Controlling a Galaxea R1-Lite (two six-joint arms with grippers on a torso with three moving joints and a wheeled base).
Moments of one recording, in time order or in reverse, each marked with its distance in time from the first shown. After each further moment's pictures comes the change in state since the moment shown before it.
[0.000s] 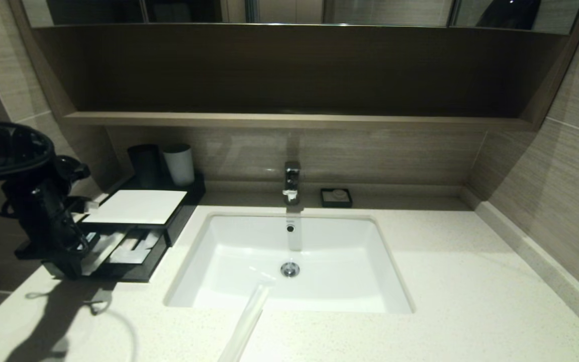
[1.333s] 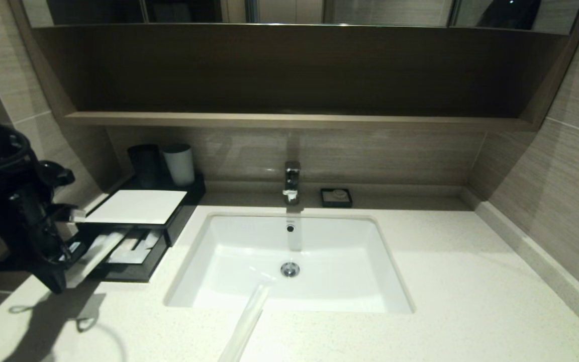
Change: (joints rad) left arm 0.032 -0.083 0.122 0.000 -0.005 0.031; right arm 0.000 0.000 0.000 0.000 0.000 0.000
